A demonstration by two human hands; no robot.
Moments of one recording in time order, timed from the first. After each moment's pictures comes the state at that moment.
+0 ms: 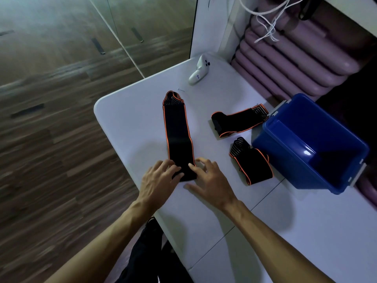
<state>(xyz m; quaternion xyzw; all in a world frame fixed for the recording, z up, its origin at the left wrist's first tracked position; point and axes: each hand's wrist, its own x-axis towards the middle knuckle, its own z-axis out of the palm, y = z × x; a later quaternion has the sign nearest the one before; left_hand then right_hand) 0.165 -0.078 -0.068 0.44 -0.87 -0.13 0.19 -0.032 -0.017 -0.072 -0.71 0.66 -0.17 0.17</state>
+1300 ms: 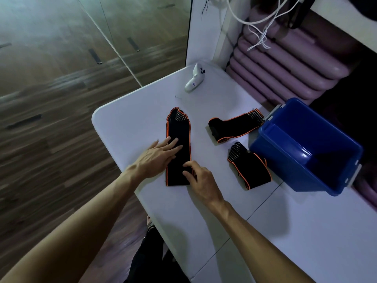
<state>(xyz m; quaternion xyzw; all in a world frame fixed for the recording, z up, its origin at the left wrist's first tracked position) 0.159 -0.187 -0.077 0.32 -0.93 -0.18 0.00 -0.004 -0.045 -0.060 -0.59 0.69 -0.30 0.29</state>
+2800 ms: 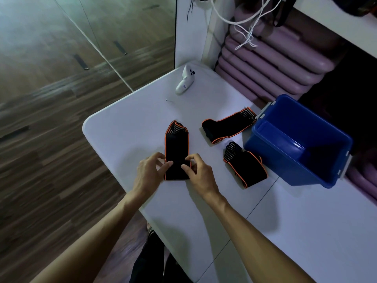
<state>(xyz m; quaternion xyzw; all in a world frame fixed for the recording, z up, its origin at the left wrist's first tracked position) 0.154 -0.148 -0.062 0.54 -0.73 -0.36 0.21 -0.006 -0.065 -0.050 -0.48 0.74 -0.35 0.31</state>
